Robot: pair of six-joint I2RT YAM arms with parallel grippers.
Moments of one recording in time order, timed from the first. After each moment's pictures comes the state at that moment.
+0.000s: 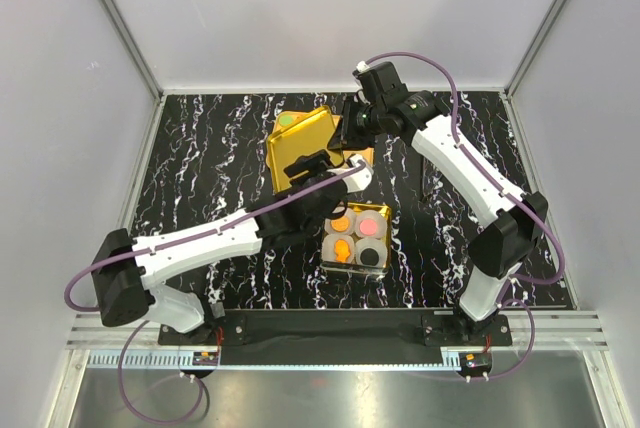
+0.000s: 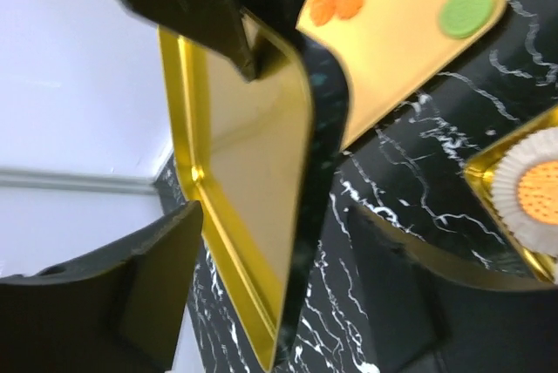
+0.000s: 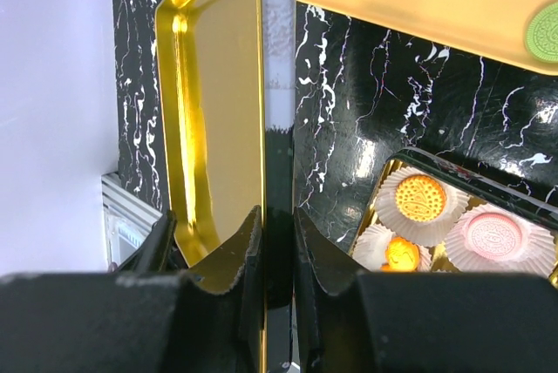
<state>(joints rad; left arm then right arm) -1.10 1.40 1.13 -0.27 -0.82 0.45 0.58 1.77 1.86 -0.87 -0.23 0.66</state>
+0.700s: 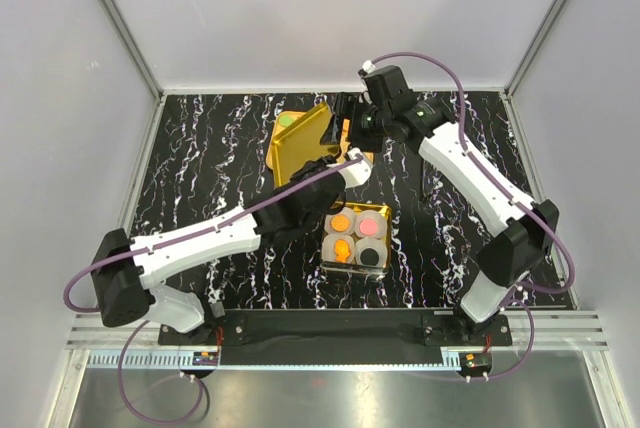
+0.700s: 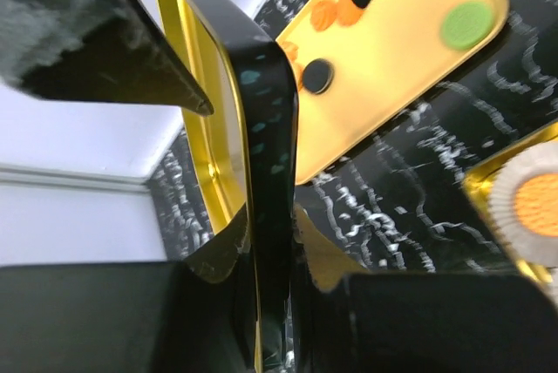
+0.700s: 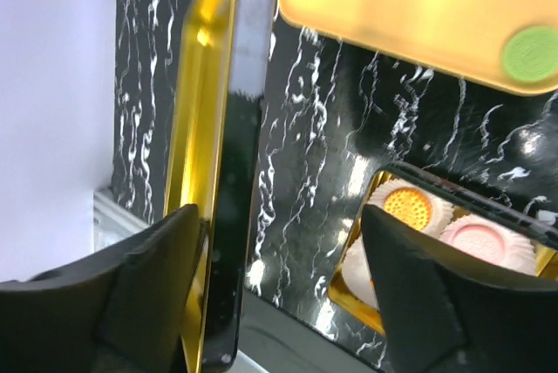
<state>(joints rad) -1.08 1.40 1.14 -0.26 -0.80 0.44 0.58 1.70 1.77 -0.79 -0.20 0.66</state>
